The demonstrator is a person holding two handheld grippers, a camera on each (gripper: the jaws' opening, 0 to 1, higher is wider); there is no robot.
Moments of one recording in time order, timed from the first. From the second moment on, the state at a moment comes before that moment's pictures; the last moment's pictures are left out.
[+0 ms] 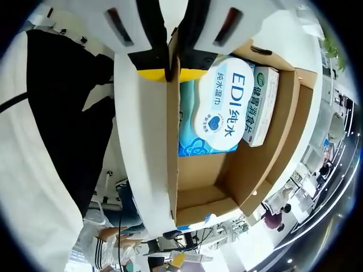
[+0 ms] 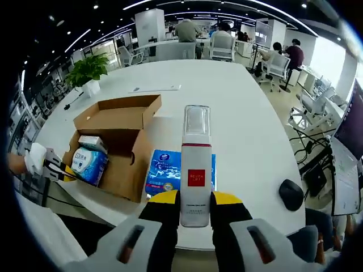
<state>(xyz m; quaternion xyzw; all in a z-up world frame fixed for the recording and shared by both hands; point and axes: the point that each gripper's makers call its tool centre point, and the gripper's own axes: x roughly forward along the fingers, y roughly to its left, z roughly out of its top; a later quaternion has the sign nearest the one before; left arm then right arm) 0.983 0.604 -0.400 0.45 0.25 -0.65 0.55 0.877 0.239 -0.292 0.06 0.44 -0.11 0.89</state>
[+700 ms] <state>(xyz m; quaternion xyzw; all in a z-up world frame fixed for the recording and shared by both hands) 0.982 0.605 -0.400 0.45 0.26 -0.65 0.56 0.857 0.182 -0.291 0.06 0.44 -0.16 0.88</state>
